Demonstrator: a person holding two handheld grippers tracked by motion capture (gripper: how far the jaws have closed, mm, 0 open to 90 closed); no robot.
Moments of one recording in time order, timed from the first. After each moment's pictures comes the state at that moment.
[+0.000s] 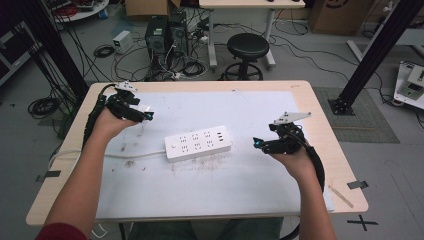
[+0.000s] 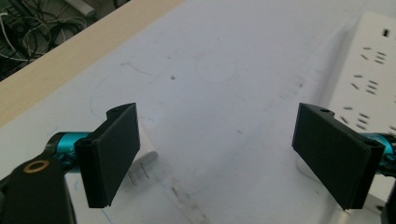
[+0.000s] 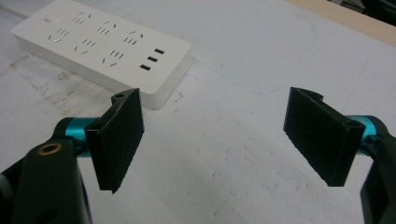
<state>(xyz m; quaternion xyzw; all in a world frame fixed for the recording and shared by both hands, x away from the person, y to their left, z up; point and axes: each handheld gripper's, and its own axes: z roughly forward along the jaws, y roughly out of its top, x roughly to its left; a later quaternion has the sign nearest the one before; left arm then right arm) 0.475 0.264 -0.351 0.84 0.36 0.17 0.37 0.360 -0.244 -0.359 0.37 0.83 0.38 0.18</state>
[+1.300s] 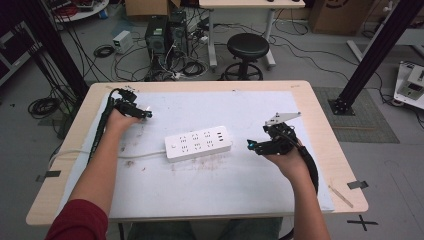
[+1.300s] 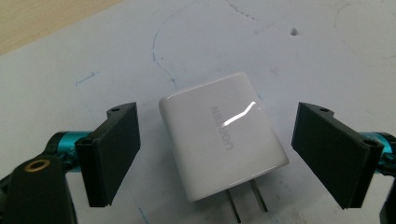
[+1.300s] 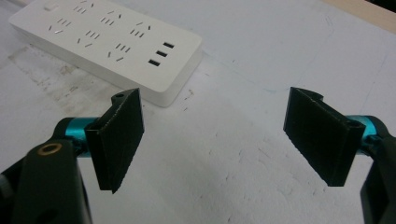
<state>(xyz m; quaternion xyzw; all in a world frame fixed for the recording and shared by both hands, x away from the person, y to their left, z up) 0.540 0.287 -0.430 0.82 0.46 0.17 0.31 0.362 -0.225 -0.362 0.37 0.84 0.36 0.17</state>
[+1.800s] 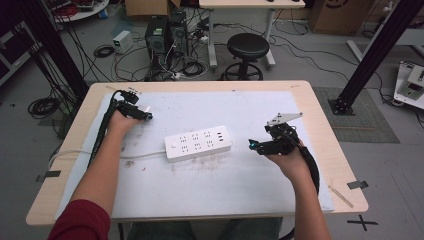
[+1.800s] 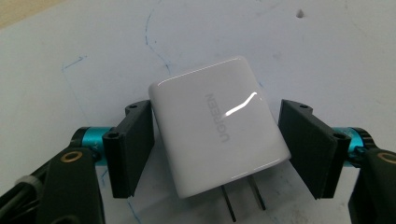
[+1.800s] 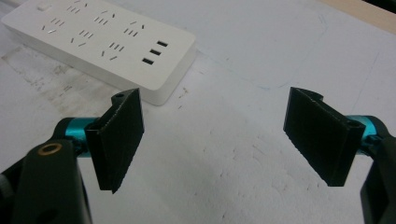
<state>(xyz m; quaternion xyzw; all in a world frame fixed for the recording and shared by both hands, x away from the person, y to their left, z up) 0.540 0.281 -0.435 0.82 0.47 0.16 0.29 0.362 -0.230 -0.363 0.38 0.83 0.36 0.18</state>
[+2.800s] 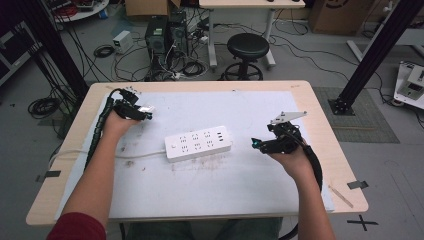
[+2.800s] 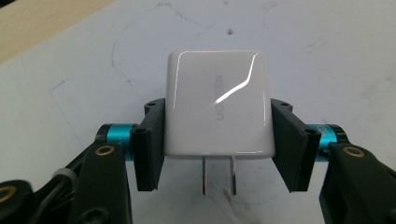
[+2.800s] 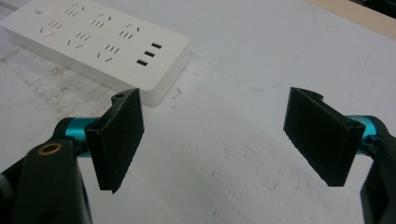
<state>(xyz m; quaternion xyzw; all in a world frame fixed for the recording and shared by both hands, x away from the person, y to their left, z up) 0.503 0.270 -0.393 0.84 0.41 0.15 0.32 0.364 -0.239 -0.360 0.38 0.83 0.37 0.18</state>
